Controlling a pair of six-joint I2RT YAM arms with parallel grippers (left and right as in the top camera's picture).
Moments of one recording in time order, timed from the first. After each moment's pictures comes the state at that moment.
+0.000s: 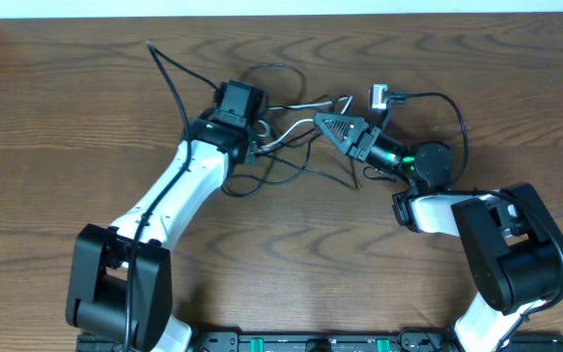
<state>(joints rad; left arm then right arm) -0.33 1.70 1.18 -0.64 -0.45 -0.14 0.33 1.88 0.66 1.55 -0.78 1.44</state>
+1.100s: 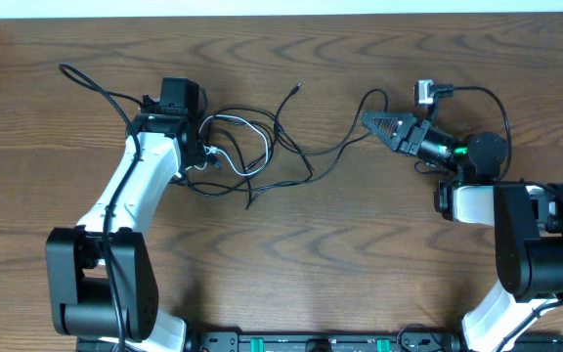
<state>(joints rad) -0.08 1.70 1.19 -0.78 -0.40 -0.37 0.04 1.89 0.66 1.51 -1.12 1.46</state>
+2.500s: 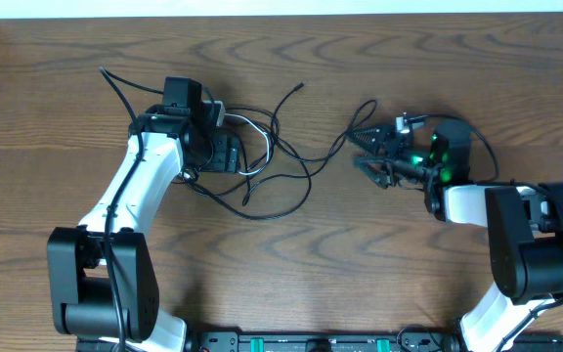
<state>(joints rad) -0.09 1.70 1.19 -0.76 0.16 -0.01 0.11 1.88 0.67 0.72 -0.96 1.23</state>
